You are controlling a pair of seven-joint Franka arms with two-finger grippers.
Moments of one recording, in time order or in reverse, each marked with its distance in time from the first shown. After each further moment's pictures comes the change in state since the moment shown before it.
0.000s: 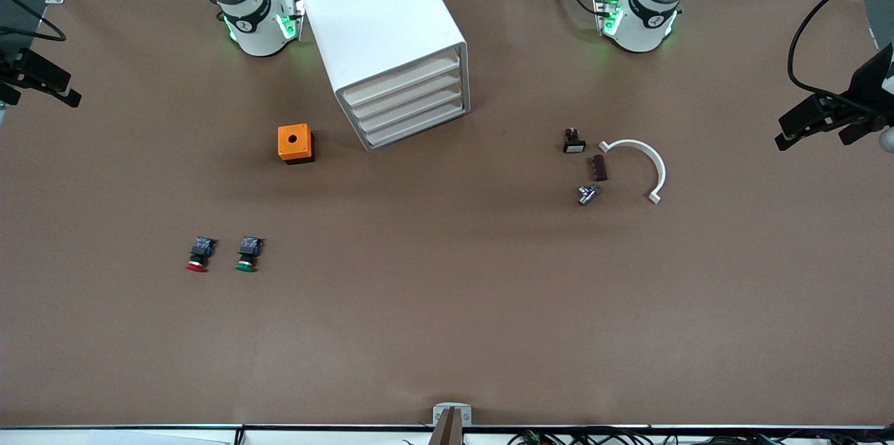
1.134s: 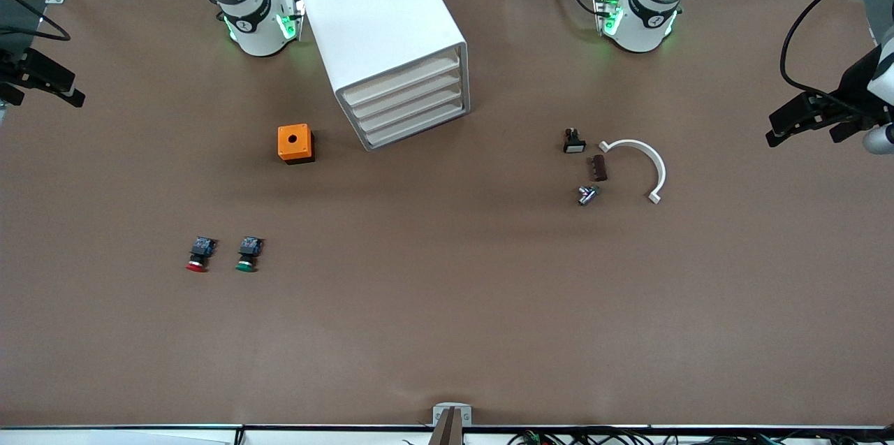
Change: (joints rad) left arm -0.006 0.008 -0.015 0.035 0.000 -0.045 0.005; right arm 0.001 0.000 0.010 0.000 0.000 0.000 0.000
